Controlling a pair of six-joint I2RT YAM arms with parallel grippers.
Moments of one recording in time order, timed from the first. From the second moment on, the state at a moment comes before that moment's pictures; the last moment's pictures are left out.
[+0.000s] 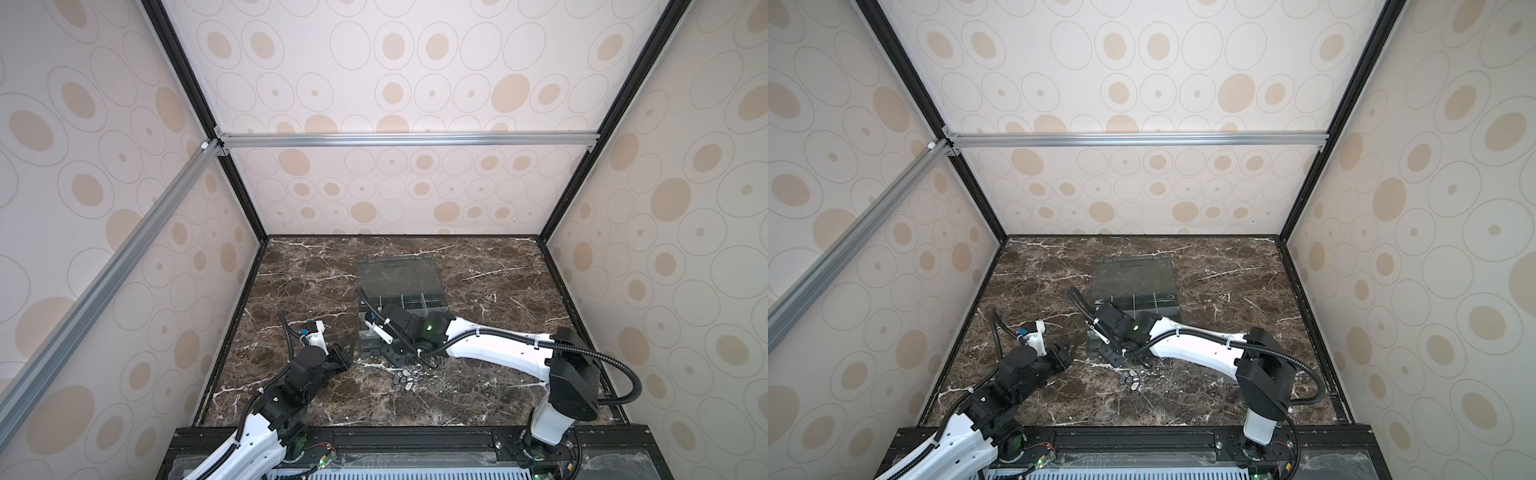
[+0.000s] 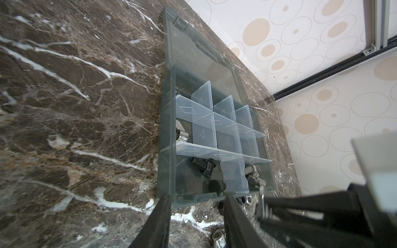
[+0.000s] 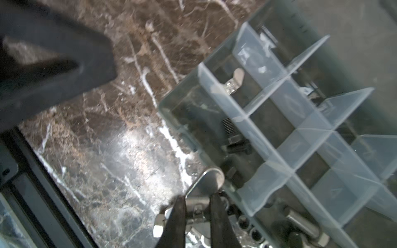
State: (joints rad) left arm -0.59 0.50 0.21 -0.16 -0.12 -0.92; right arm 1.04 1.72 1.36 -0.66 0.11 0.13
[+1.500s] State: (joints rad) left arm -0.59 0.44 0.15 -0.20 -0.10 -0.95; right arm 0.92 1.88 1.50 -0.56 -0.05 0.25
